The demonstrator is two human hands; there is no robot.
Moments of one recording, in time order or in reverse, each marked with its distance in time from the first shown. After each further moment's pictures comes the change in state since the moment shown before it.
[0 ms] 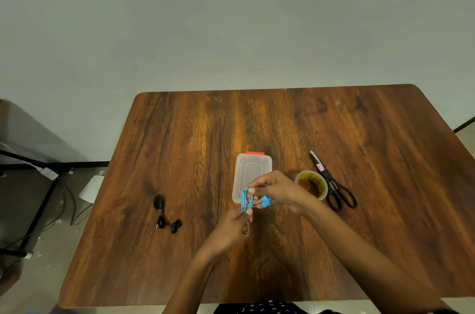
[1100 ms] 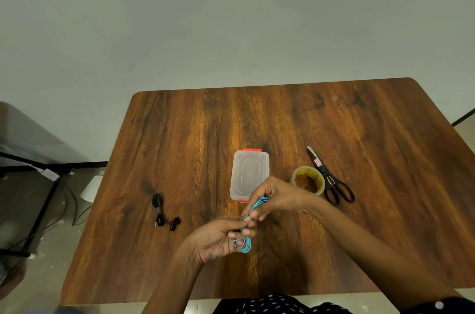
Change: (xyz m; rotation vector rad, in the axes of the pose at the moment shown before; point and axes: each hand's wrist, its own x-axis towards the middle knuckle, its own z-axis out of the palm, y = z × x) left_hand -0.004 -0.006 -0.017 -0.774 -0.585 -0.321; right_hand -0.013 0.012 -0.012 -0.135 -0.442 -0.254
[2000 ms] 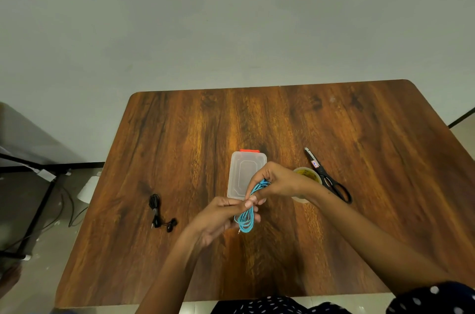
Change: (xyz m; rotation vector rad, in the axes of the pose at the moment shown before) left_hand 0.001 0.023 0.020 0.518 0.351 0.237; right_hand 0.004 -0.023 -0.021 -0.200 0.090 -0.041
